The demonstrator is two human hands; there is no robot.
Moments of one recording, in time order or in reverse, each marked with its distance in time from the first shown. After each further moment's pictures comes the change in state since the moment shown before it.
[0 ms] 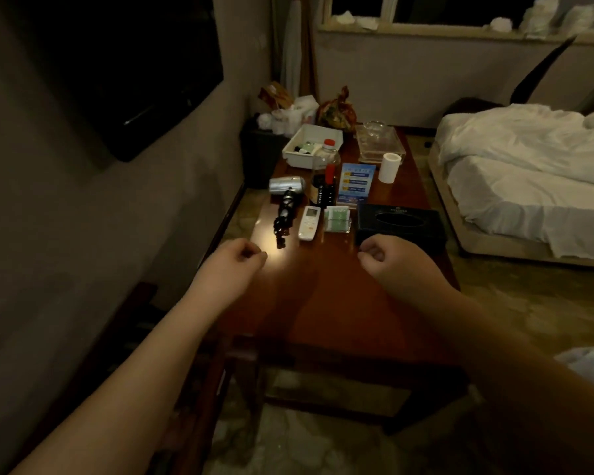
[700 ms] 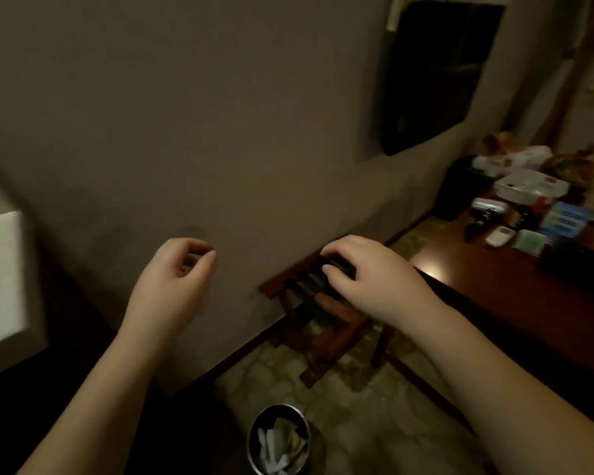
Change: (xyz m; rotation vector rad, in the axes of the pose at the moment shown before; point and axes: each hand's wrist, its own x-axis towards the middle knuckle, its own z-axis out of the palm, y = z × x) left_hand -0.627 -0.064 -0.184 0.040 0.888 -0.272; right_hand -0.457 -0.265 0.008 -0.006 -0.288 -0.981
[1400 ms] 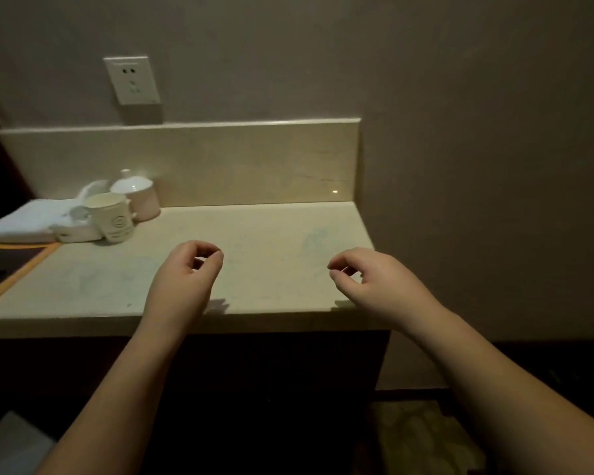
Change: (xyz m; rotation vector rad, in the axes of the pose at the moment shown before) left_hand -0.103 -0.202 -0.352 0.113 0.609 -0.394; right_hand 0.097 -0.380 0.183 0.256 -0.283 -0.560
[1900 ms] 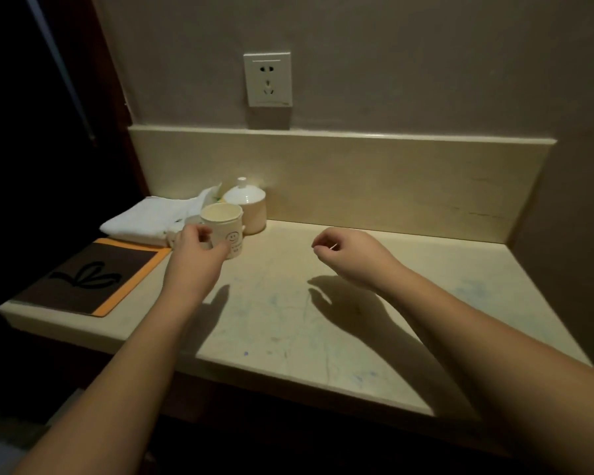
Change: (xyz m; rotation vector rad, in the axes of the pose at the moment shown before) left_hand 0.164 -0.136 -0.110 0.041 0.222 -0.253; right_hand 0.234 -0.123 0.133 0.126 -0.159 -0.120
